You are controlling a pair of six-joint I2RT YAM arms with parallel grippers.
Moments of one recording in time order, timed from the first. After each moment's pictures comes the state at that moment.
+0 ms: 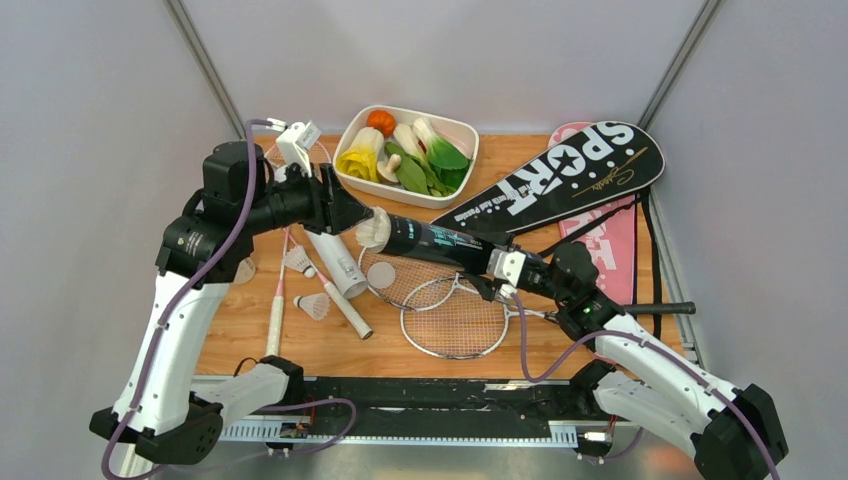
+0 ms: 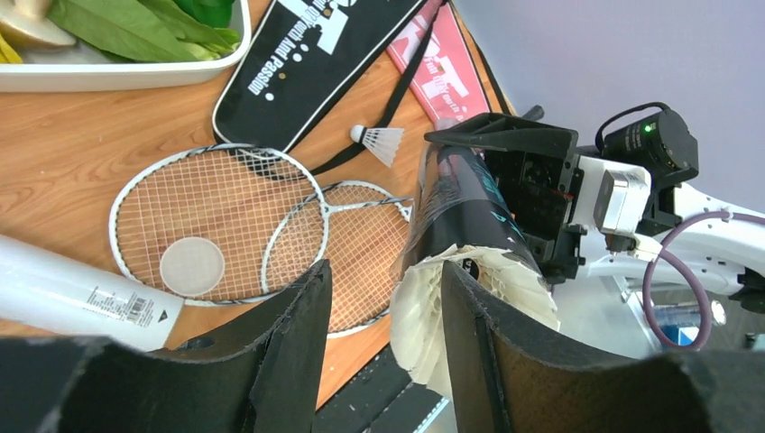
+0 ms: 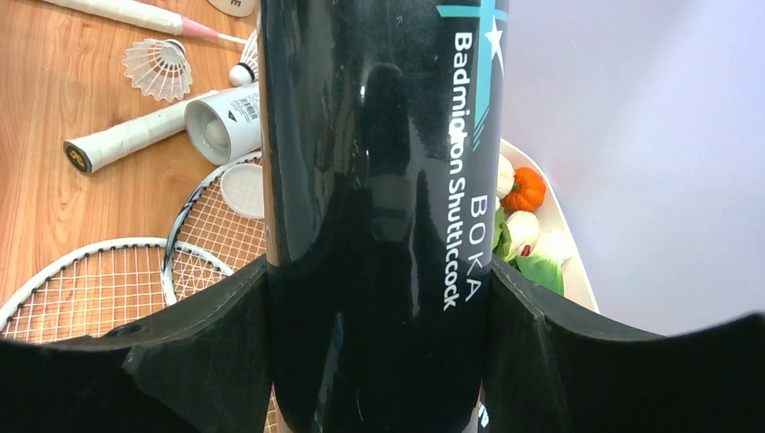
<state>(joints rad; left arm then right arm) -0.36 1.07 1.57 -0.92 0.50 -0.36 0.63 0.87 0.49 0.38 -0.58 -0.60</state>
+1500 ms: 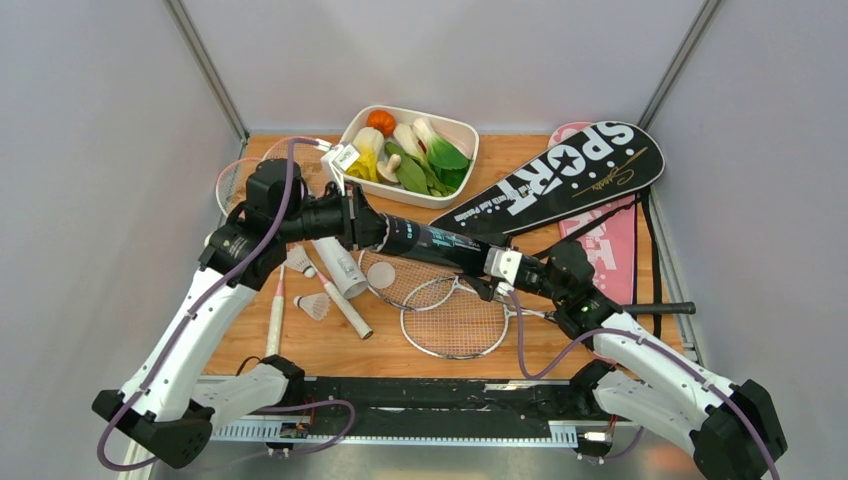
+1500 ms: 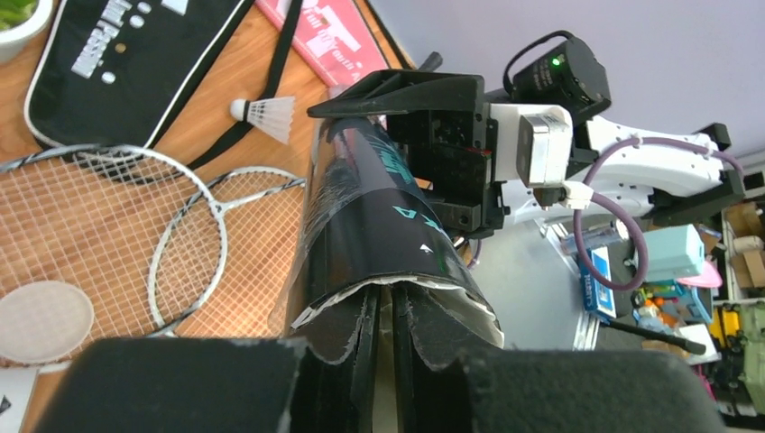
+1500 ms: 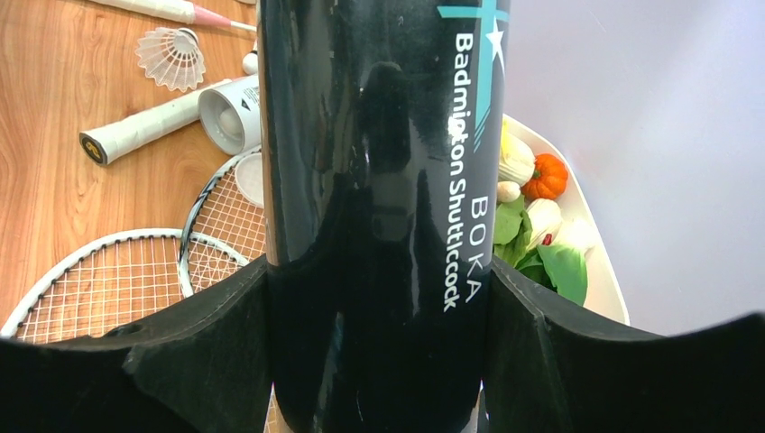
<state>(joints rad) -0.48 1.02 1.28 -0.58 0.70 -0.49 0.63 0.88 0.49 0.37 -0.58 -0.58</state>
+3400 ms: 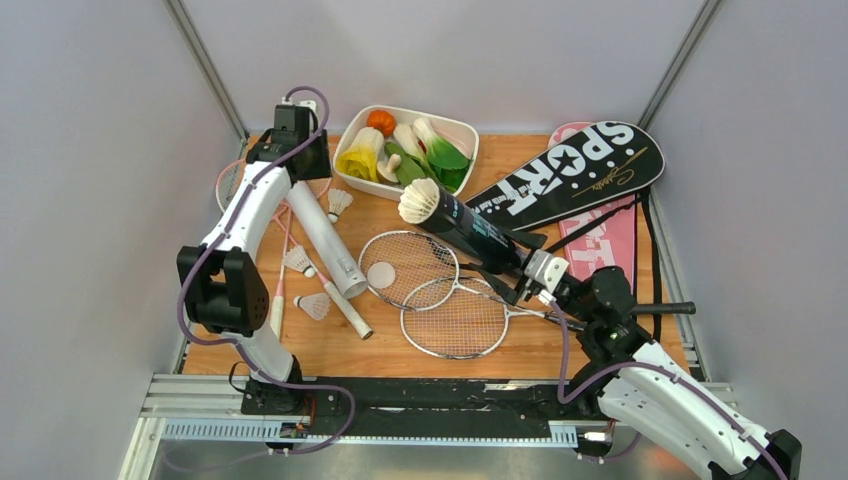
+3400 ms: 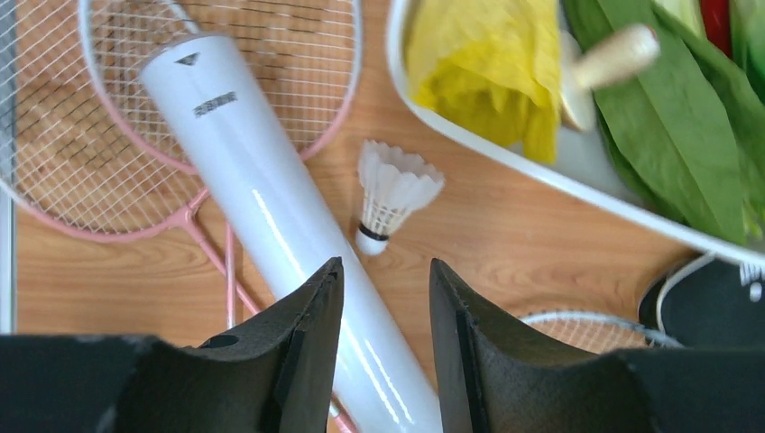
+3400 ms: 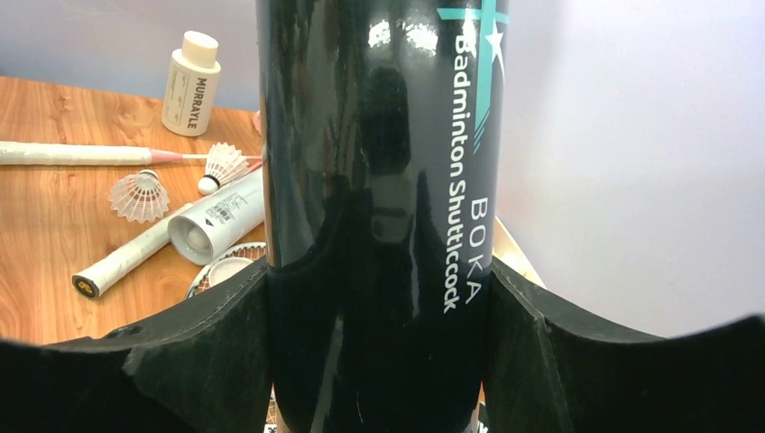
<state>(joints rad) -0.14 1.70 1.58 -0.65 -0.06 -0.13 0.69 0.59 0.47 0.39 -0.39 -0.38</state>
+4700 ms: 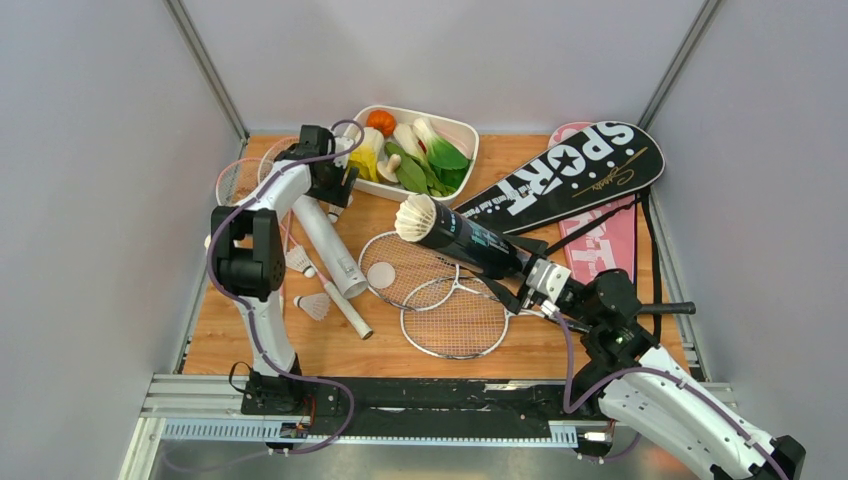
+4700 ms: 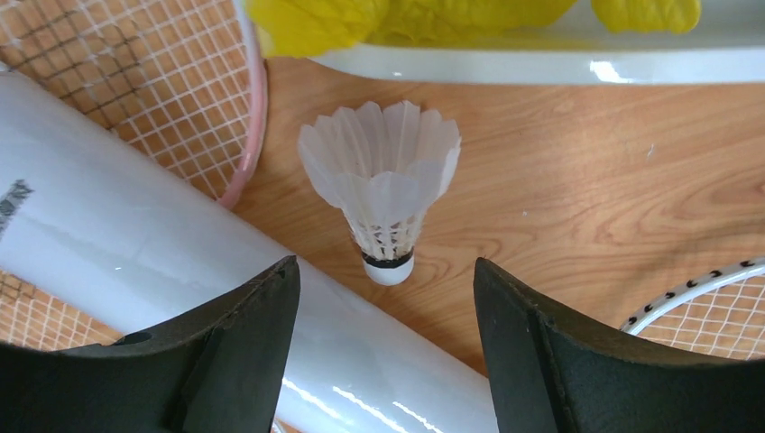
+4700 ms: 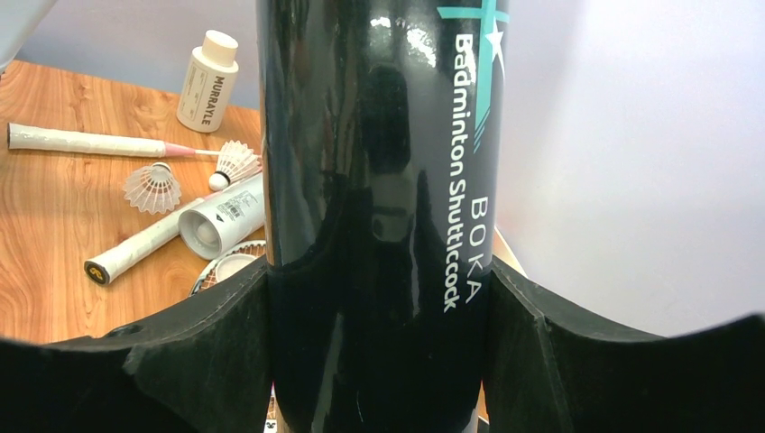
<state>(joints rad) -0.11 1.97 1.58 -0.61 0.05 0.22 0.71 0.55 0.48 0.33 -0.43 -0.43</state>
